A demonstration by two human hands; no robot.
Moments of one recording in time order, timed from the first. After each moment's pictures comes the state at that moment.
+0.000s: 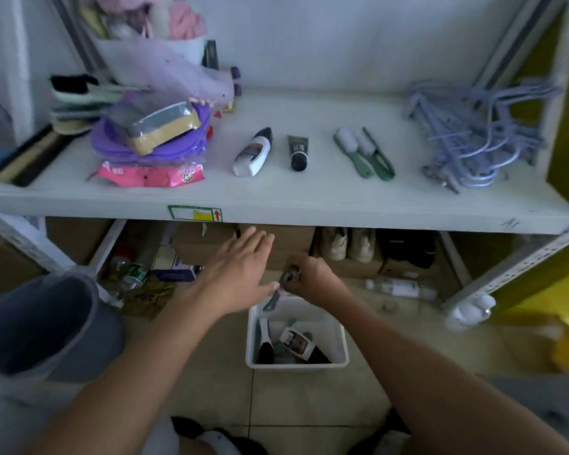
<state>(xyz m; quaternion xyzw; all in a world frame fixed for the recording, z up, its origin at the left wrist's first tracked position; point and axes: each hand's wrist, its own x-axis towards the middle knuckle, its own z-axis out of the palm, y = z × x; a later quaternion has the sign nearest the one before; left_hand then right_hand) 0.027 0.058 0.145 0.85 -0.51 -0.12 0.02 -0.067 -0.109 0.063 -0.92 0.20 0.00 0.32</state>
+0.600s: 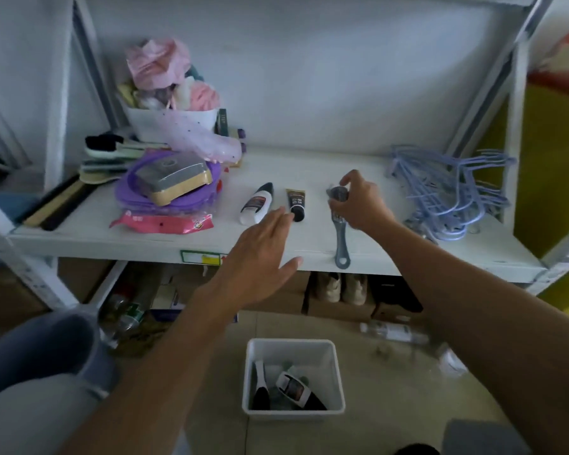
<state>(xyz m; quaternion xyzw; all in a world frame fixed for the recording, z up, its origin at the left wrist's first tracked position) 0.035 0.021 0.222 0.83 -0.53 0.03 0.19 -0.023 -0.224 0.261 -0.90 0.31 -0.21 0.22</state>
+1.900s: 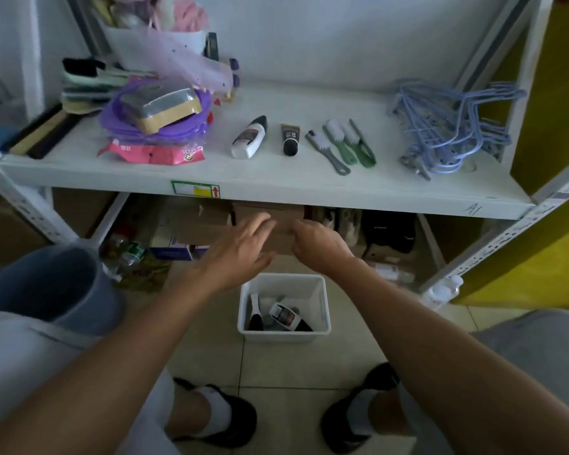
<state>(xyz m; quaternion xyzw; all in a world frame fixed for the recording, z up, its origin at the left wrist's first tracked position) 0.008 0.068 0.126 0.83 -0.55 -0.02 0.11 -0.098 -0.110 0.124 -0.98 0.17 -0.02 0.11</state>
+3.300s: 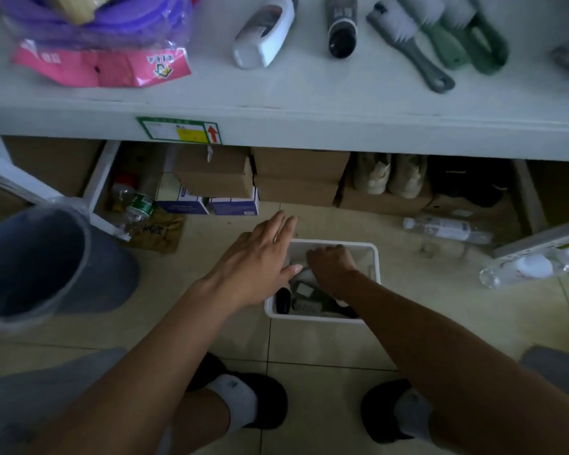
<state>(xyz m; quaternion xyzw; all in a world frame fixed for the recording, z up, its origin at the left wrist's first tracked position) 0.029 0.057 0.021 0.84 -0.50 -0.20 0.03 -0.053 -0.109 -0.103 -0.97 0.09 0.22 -0.05</state>
